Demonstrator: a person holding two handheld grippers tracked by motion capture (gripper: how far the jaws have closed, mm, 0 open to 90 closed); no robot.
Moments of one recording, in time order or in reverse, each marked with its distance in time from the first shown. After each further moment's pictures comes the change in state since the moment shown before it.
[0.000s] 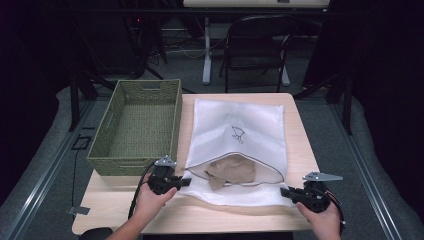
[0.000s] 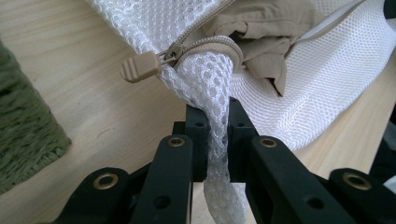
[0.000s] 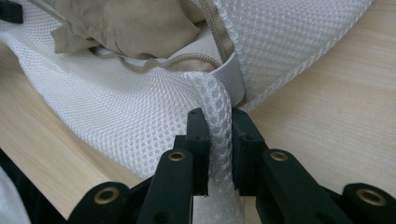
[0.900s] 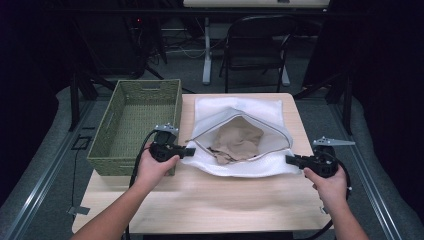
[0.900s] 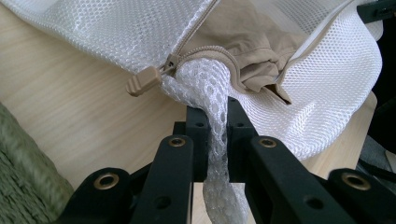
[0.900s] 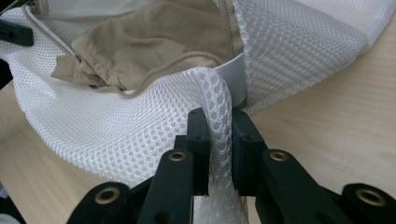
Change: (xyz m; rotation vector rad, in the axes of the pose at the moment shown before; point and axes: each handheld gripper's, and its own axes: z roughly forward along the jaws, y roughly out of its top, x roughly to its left) left arm 0.006 0.091 -0.023 -0.055 -0.029 0.037; right arm -0.027 0.088 -0.018 -0.101 0.031 0.015
